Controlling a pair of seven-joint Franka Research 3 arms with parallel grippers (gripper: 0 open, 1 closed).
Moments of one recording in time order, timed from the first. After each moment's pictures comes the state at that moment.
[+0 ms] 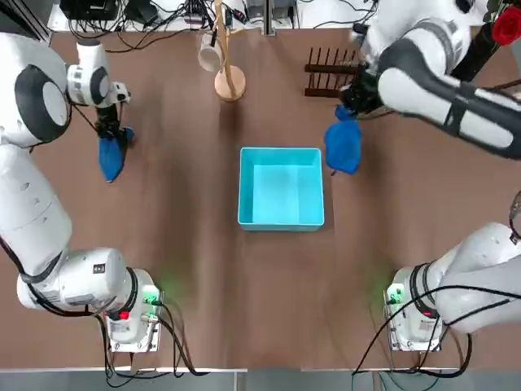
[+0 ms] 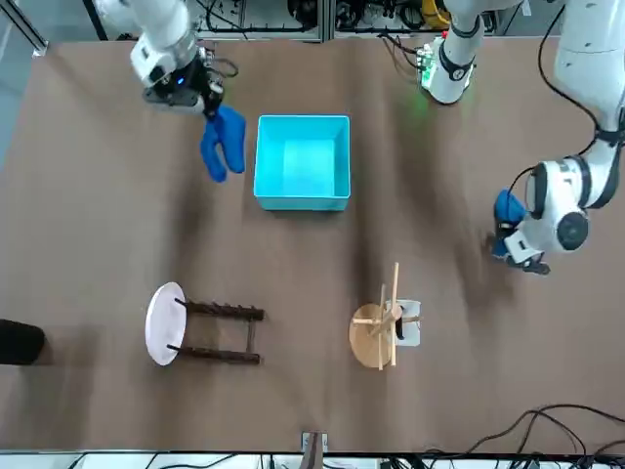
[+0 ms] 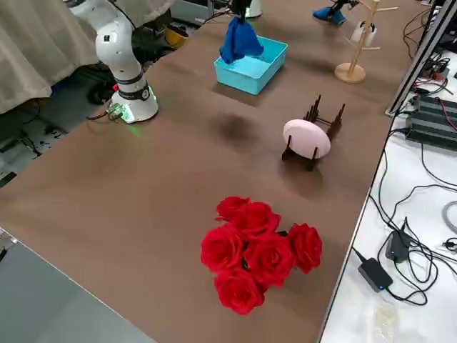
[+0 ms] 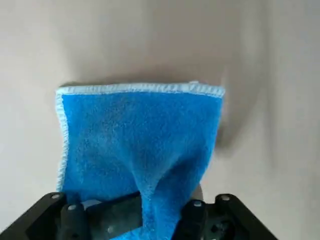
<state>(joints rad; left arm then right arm) 0.09 0.47 0.12 -2.06 0.23 2.23 0.28 0.77 -0.36 -0.04 -2.21 0.03 1.91 0.90</state>
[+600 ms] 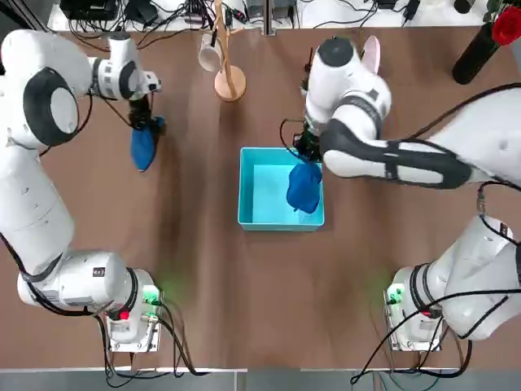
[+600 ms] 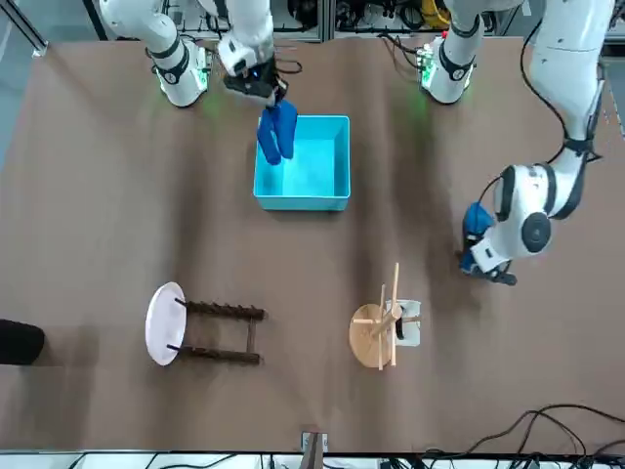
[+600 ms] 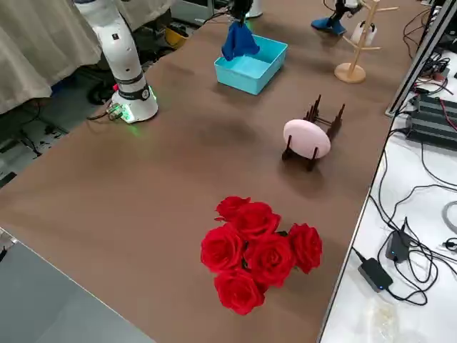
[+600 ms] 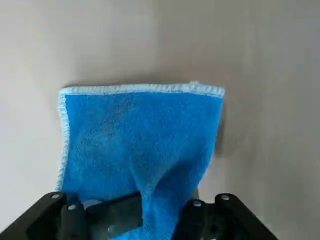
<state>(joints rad) 0.01 0.48 -0.08 -2.05 0.15 2.28 0.01 0.98 -0.12 -0.04 -2.22 -0.01 2.07 1.19</state>
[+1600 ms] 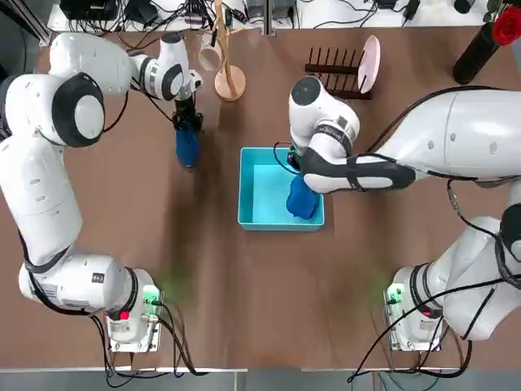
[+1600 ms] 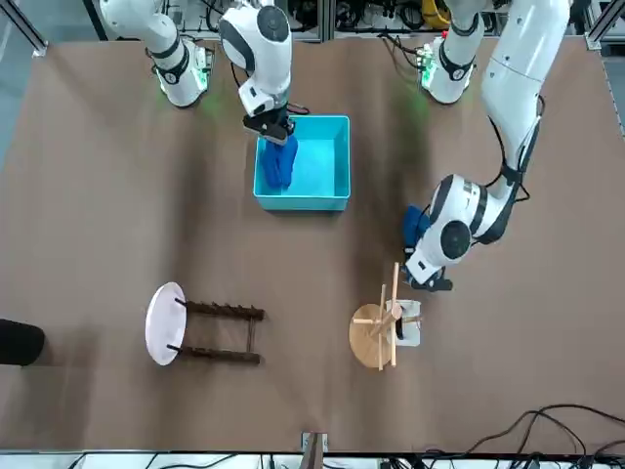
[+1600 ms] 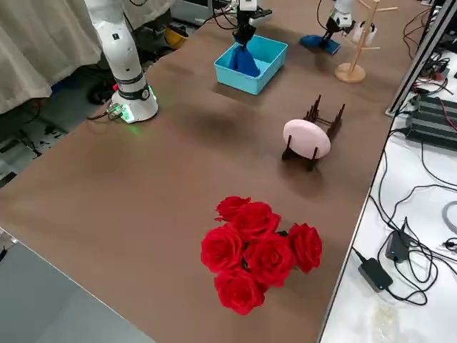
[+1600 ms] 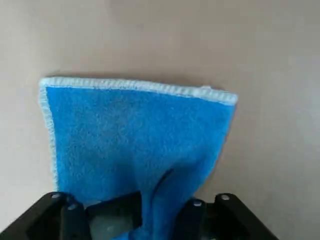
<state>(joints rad) -0.10 0.61 -0.18 -1.91 0.15 2.28 -0.35 0.99 0.07 -0.04 -2.22 -0.08 2.18 1.27</state>
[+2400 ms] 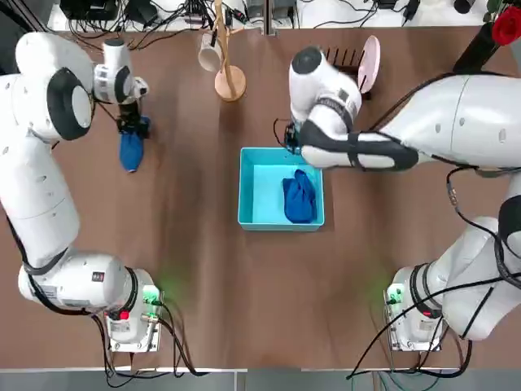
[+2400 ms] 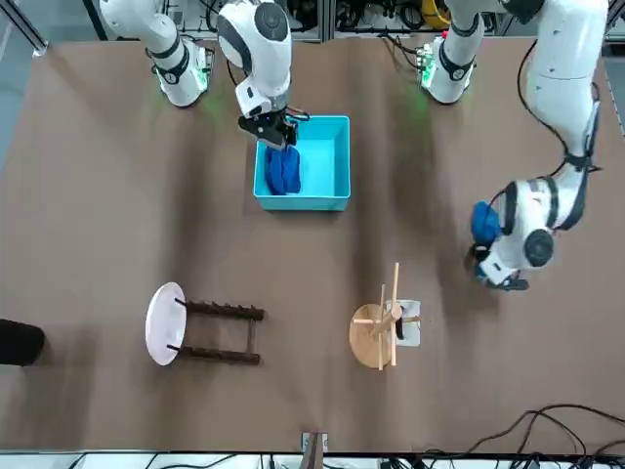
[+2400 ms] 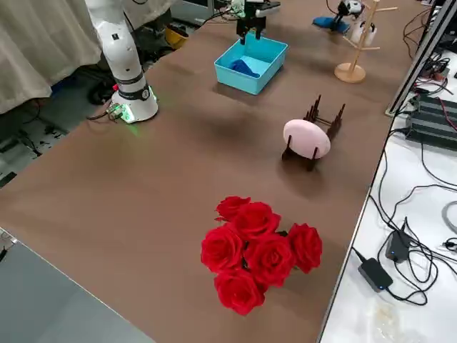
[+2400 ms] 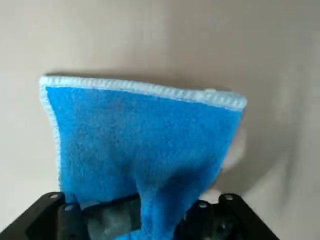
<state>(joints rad) -0.07 0.57 0.21 -1.99 0.15 2.27 0.12 0.94 0.07 -0.06 -2.06 -0.09 2.03 1.28</state>
